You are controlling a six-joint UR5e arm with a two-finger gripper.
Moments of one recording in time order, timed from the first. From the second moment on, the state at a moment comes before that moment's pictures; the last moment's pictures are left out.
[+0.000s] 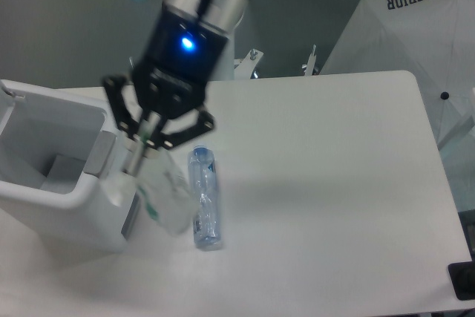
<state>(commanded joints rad) 2.30 -1.74 -1.25 -1.01 0.83 0.18</state>
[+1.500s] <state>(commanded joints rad) 2.14 -1.71 -1.37 -0.98 0.83 0.02</state>
